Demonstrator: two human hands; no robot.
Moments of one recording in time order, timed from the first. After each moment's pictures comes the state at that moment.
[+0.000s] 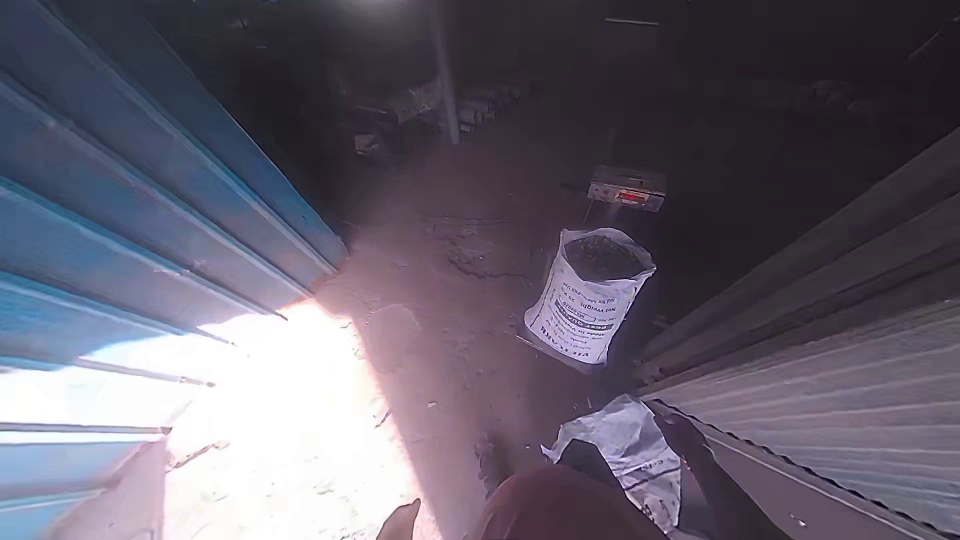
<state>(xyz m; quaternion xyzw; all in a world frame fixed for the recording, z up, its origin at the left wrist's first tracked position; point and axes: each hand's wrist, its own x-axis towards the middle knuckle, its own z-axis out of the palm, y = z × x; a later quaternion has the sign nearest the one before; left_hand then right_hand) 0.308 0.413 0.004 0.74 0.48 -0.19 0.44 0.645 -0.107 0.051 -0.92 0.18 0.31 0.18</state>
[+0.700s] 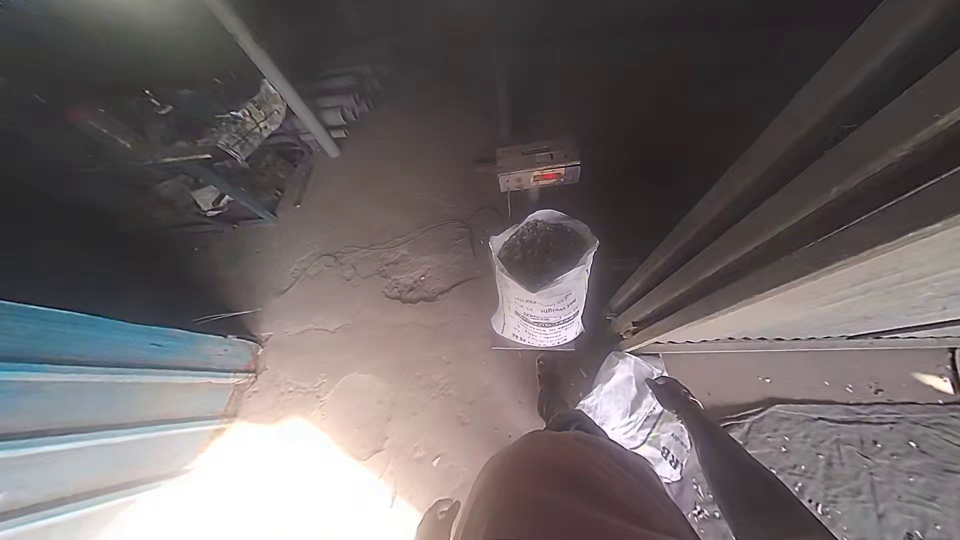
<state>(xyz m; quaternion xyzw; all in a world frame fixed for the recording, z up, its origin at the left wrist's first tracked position) 0.511 0.497 -0.120 0.80 0.29 -0.41 0.33 0.699 -0.114 0.009 -0.83 0.34 0.35 0.27</state>
